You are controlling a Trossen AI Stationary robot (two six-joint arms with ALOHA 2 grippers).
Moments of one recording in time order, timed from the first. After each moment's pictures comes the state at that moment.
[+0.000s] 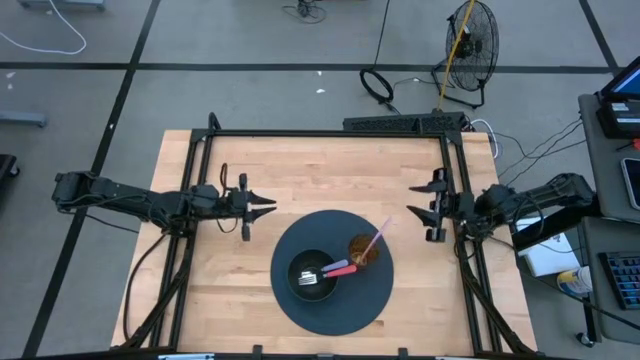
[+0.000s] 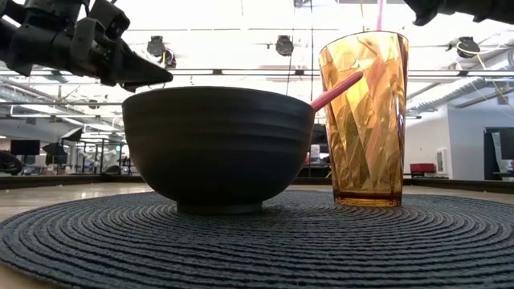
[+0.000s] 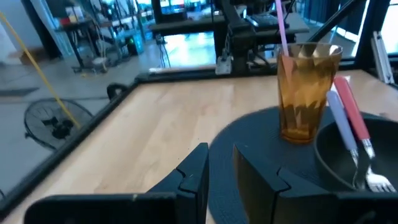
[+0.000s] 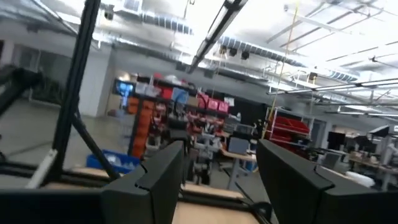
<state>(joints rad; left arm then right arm) -0.01 0.82 0.21 0.48 -0.13 0.09 0.25 0.44 0.24 0.60 0.31 -0.33</state>
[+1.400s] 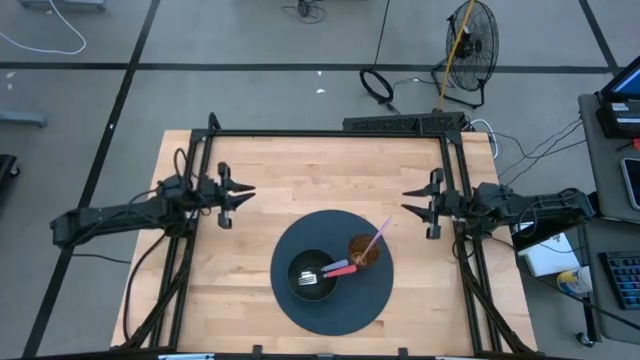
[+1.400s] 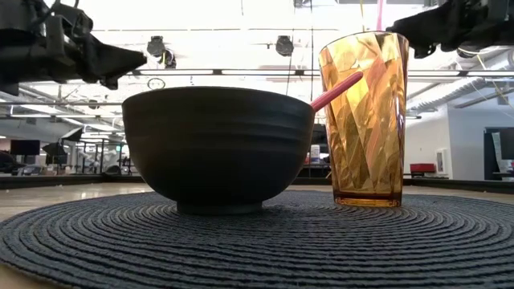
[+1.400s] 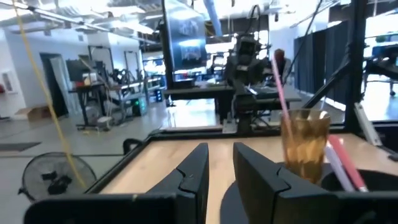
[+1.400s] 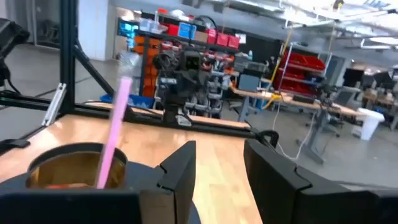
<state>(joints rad) 0.33 0.36 0.01 0.50 0.24 0.07 0.09 0.29 0.24 0.13 0.17 -0.19</state>
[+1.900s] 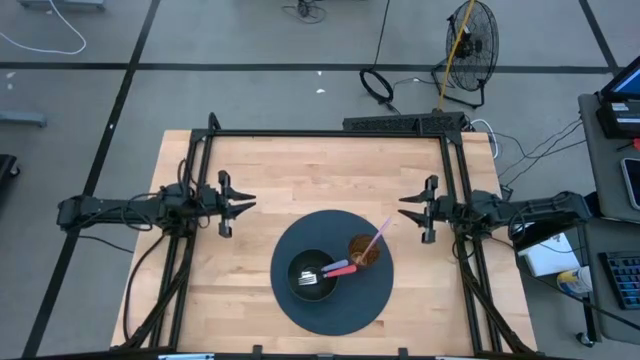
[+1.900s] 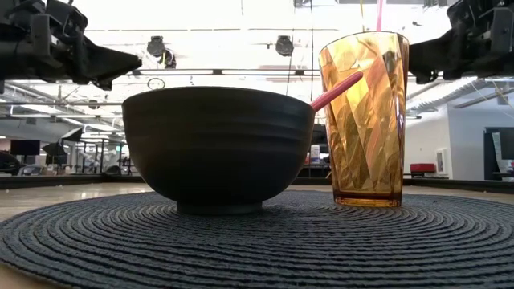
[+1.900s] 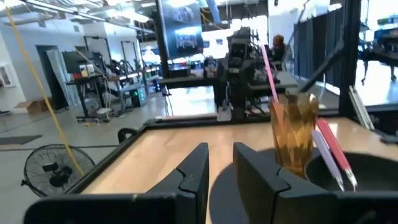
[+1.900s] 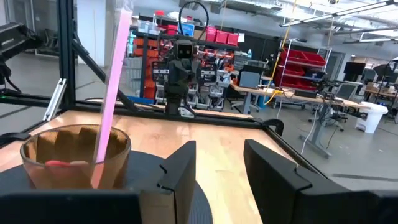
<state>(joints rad) 0.08 0.29 0.01 0.38 -0.01 0.11 0.09 0.23 0.06 0.26 0.18 -0.14</state>
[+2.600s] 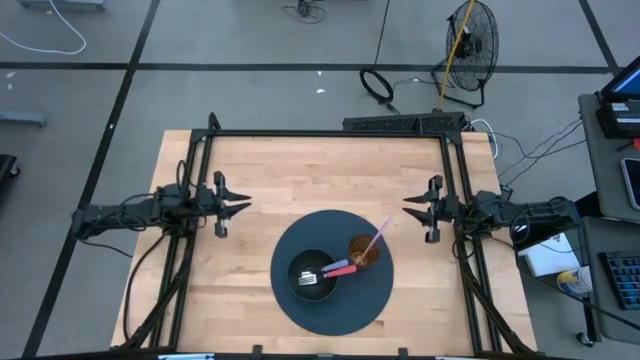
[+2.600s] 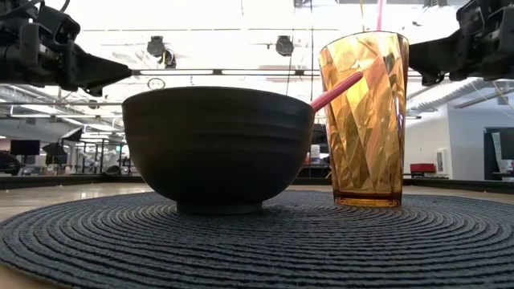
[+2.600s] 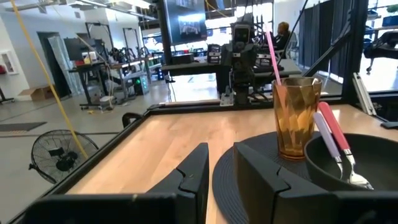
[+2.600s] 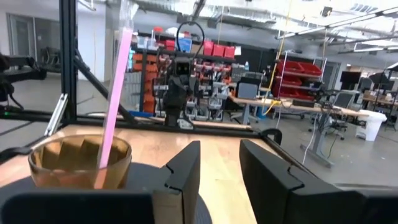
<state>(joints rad) 0.10 0.05 0.01 0.08 -0.01 0.11 0.09 0.05 0.02 0.20 0.18 -0.13</state>
